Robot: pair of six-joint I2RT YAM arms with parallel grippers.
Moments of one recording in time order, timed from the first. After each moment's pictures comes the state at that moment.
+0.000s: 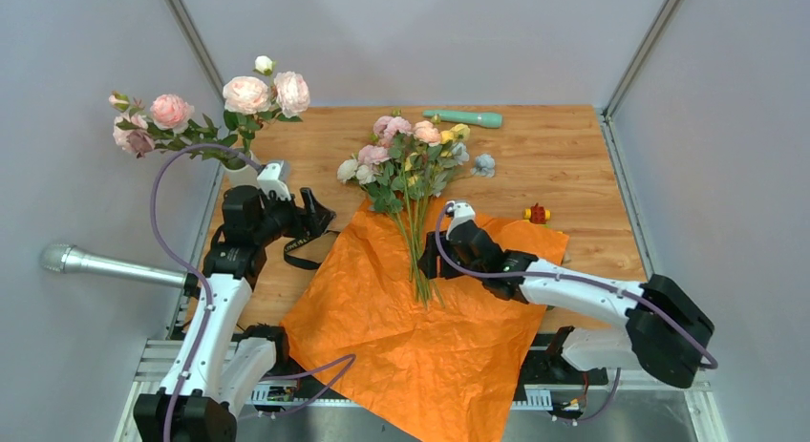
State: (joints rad) left arm -0.04 0.82 0.69 -0.33 0.42 -0.23; right arm 0.92 1.22 0.62 -0.04 0.13 0.62
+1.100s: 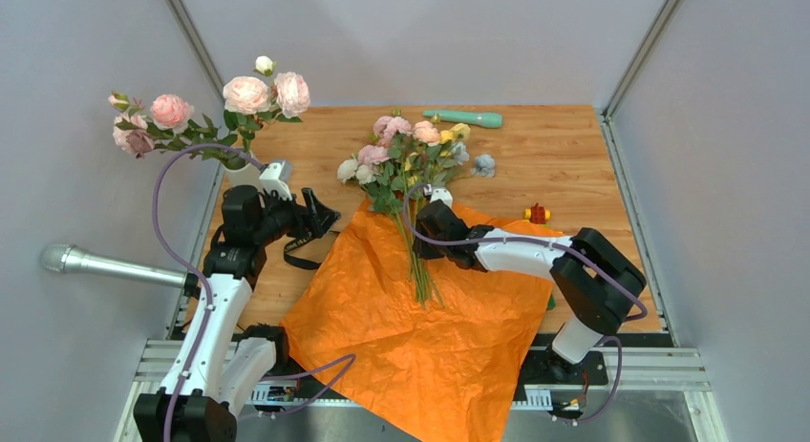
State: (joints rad) left arm -0.04 0.83 0.68 -0.29 0.53 -0.26; right arm 0.85 1.65 0.89 -0.02 0.16 0.65
